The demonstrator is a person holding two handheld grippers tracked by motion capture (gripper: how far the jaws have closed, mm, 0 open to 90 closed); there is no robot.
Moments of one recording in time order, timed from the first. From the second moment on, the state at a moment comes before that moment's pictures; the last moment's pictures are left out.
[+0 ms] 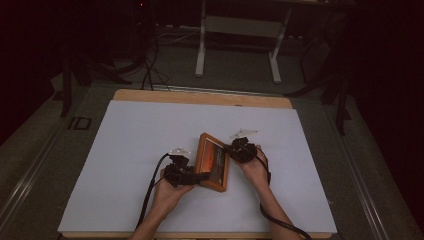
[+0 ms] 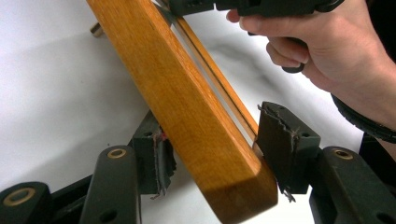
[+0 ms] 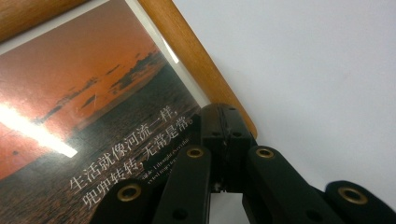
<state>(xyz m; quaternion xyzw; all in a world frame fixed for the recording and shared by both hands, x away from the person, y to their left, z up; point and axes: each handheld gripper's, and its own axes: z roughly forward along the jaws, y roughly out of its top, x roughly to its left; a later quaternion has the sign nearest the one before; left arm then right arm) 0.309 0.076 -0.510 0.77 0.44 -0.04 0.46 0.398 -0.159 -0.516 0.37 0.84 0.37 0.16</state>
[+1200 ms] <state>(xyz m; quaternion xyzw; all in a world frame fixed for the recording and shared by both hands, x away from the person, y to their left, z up) 0.303 0.066 -0.502 0.75 0.45 -0.01 0.48 0.360 -0.194 -0.469 0.33 0.83 0.41 0.19</state>
